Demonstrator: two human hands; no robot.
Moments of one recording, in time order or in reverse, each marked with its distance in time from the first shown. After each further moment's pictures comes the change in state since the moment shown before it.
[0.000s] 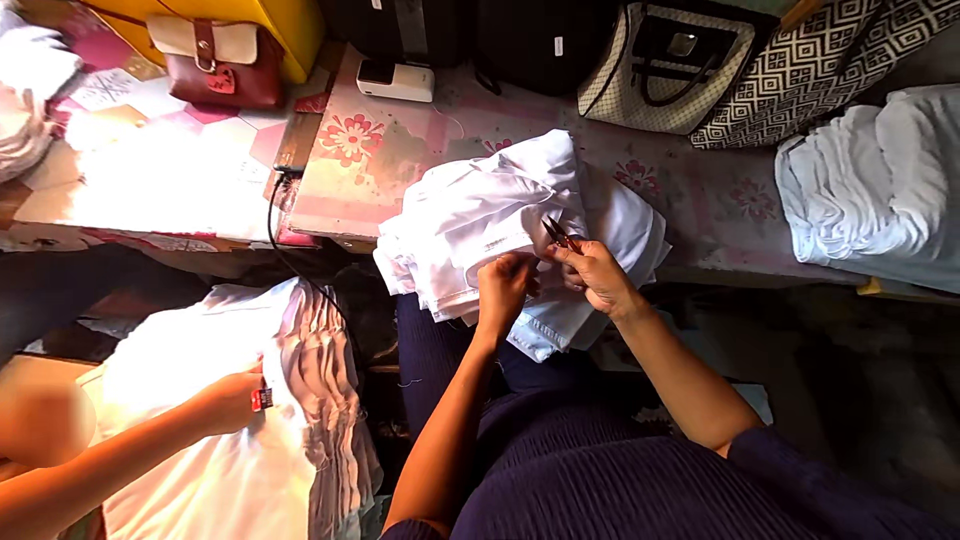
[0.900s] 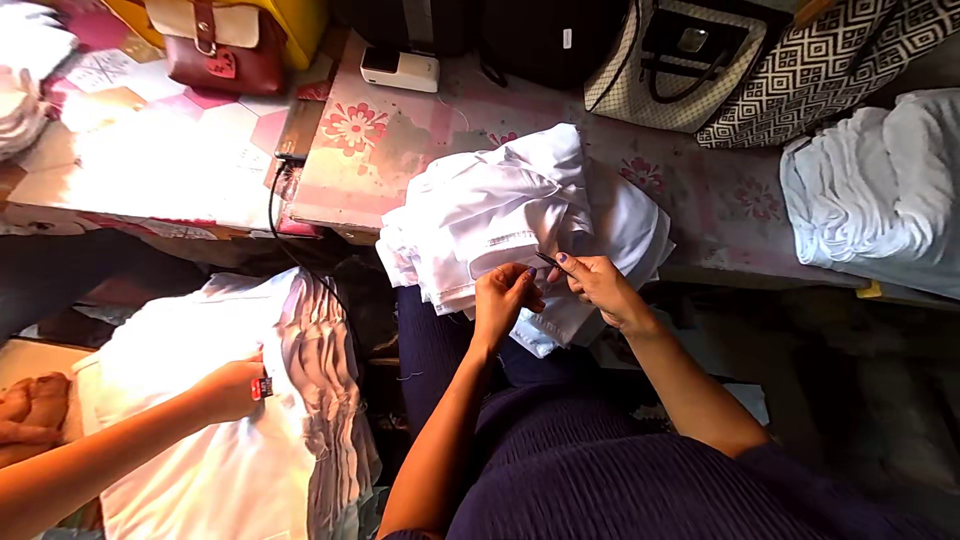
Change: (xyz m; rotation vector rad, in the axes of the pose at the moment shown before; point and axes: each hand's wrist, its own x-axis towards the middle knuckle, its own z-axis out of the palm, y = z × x) left_hand -0.022 -0.003 -0.010 -0.274 -0.032 -0.175; right_hand -0.021 0.003 0.004 -0.311 -0.002 0.025
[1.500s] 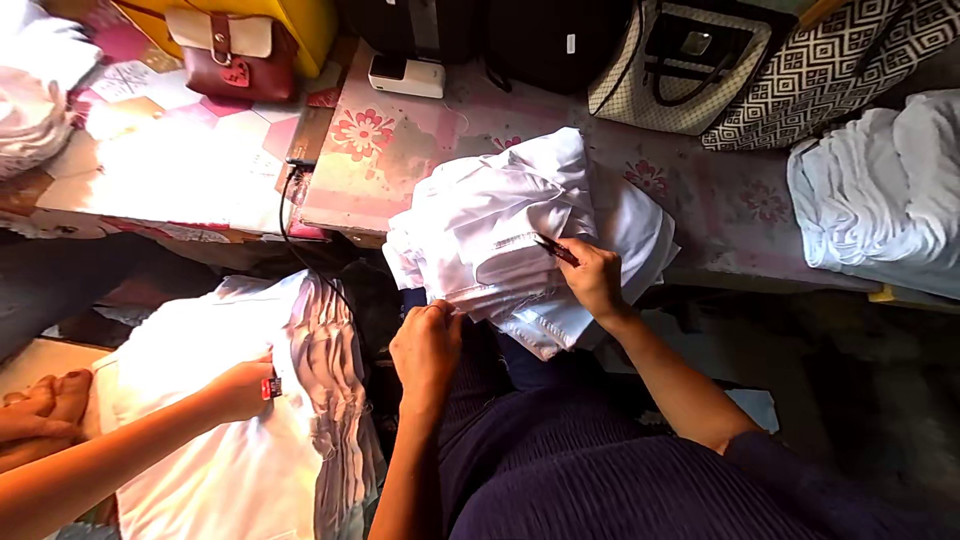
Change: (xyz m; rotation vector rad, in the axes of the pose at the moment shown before) left_hand -0.064 0.040 -0.067 1.170 0.312 0.126; right_hand 0.027 0.022 0.015 -0.692 0.530 -0.780
